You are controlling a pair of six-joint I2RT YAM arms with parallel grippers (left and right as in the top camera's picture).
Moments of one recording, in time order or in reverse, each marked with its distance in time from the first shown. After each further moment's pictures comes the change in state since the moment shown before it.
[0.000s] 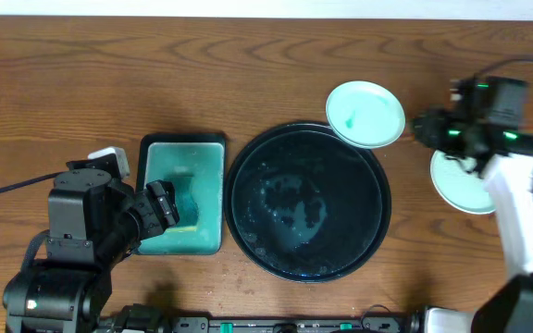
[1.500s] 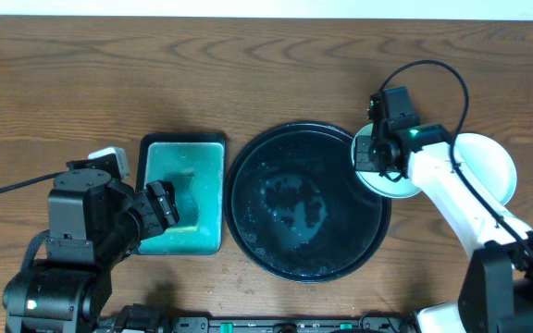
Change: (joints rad) left arm 0.000 0.000 0.000 0.000 0.000 0.000; right arm 0.367 0.124 -0.031 -0.085 0.330 0.033
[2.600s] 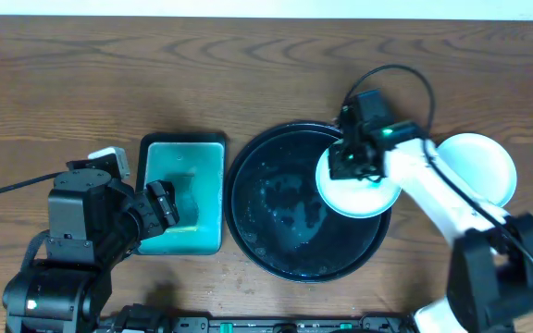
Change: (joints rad) left arm 0.000 0.000 0.000 0.000 0.000 0.000; right arm 0.115 0.073 0.034 -0.021 -0.174 -0.024
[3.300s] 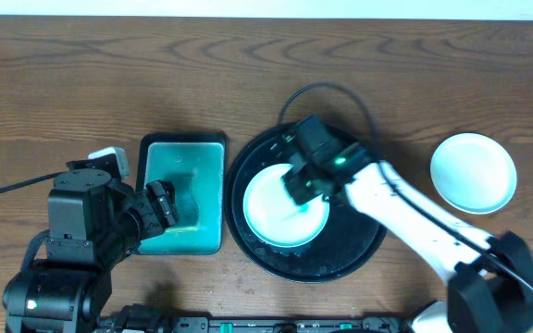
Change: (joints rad) left arm 0.000 0.000 0.000 0.000 0.000 0.000; right arm 0.262 -0.074 0.001 0.034 0.021 -0.142
